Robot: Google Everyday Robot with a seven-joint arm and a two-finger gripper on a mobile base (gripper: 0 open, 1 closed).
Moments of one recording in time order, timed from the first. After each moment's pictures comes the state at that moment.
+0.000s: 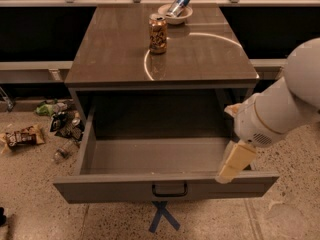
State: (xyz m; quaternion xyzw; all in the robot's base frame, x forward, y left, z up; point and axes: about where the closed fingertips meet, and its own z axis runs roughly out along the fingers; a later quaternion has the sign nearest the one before) arm 0.433 -0.160 0.811 -0.59 0.78 0.06 0.20
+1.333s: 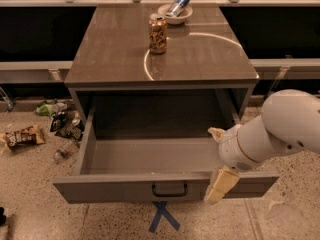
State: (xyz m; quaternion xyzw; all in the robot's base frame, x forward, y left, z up) arm 0.423 -0.135 0.729 -0.62 0.75 0.10 0.22
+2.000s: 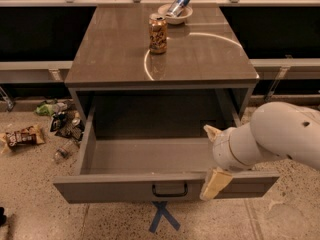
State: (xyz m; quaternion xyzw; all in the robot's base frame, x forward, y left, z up) arm 0.440 -0.128 0.715 -0.64 0.72 0.05 0.24
